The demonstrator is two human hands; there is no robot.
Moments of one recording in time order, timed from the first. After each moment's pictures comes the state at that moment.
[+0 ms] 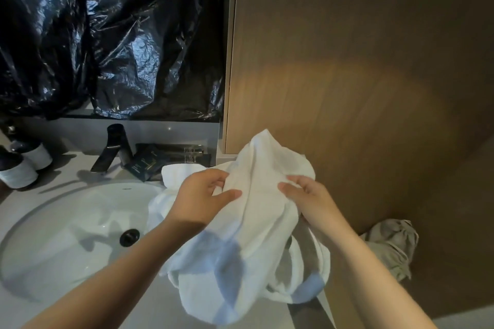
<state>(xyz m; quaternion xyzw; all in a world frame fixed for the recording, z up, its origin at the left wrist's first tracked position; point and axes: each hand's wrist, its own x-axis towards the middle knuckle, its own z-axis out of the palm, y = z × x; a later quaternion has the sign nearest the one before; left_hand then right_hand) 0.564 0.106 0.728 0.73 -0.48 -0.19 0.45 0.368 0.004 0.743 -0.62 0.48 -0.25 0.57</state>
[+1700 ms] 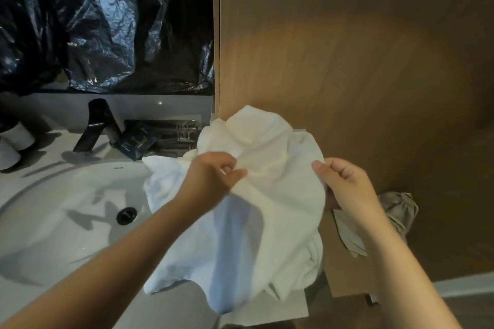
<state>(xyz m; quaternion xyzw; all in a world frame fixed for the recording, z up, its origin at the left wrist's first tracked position) 0.552 0.073 0.710 0.74 -0.52 -0.16 0.39 0.320 -0.019 0.729 -0.66 0.42 -0.33 0.54</state>
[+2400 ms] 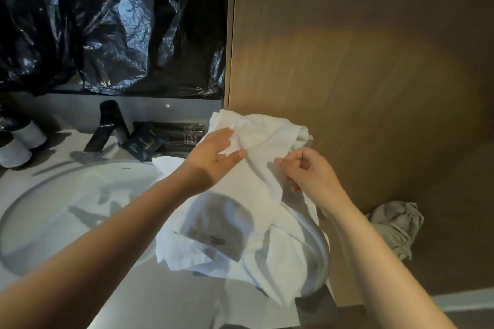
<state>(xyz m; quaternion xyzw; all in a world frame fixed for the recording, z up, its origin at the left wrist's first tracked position) 0.588 0.061 0.719 0.70 -0.51 -0.29 0.42 0.382 -0.024 0.730 -0.67 0.47 -0.26 0.51</state>
